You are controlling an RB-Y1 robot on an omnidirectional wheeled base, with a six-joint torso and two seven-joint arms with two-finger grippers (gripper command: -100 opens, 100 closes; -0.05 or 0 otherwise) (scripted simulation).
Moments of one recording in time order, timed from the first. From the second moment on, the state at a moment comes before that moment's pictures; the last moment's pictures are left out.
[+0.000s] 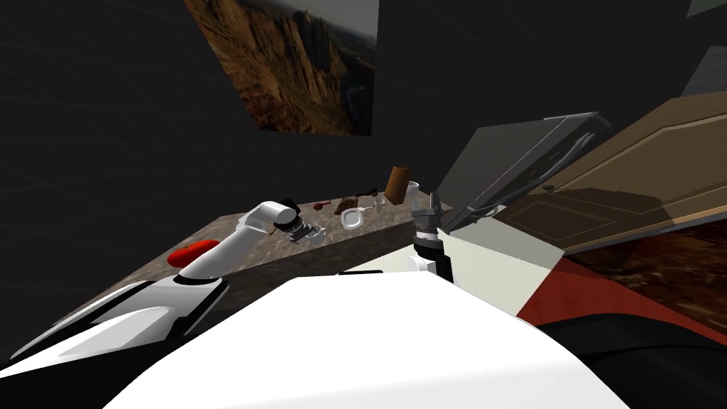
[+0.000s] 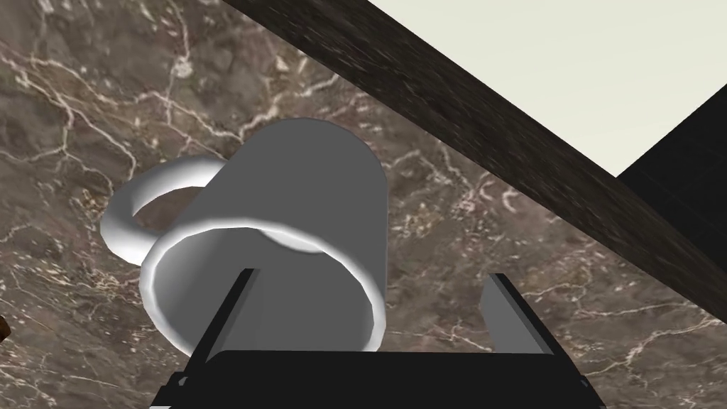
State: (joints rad) left arm -0.29 0.90 -0.16 -1.81 0.90 1.73 -0.40; right arm 0.51 -0.04 0.06 -2.30 -0.11 -0.47 0.05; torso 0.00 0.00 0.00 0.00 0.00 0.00
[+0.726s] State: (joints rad) left arm -0.28 0.89 -0.18 -1.77 0.88 1.74 -0.42; right arm 0.51 -0.04 0.06 -2.30 -0.11 -0.47 0.05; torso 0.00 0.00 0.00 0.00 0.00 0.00
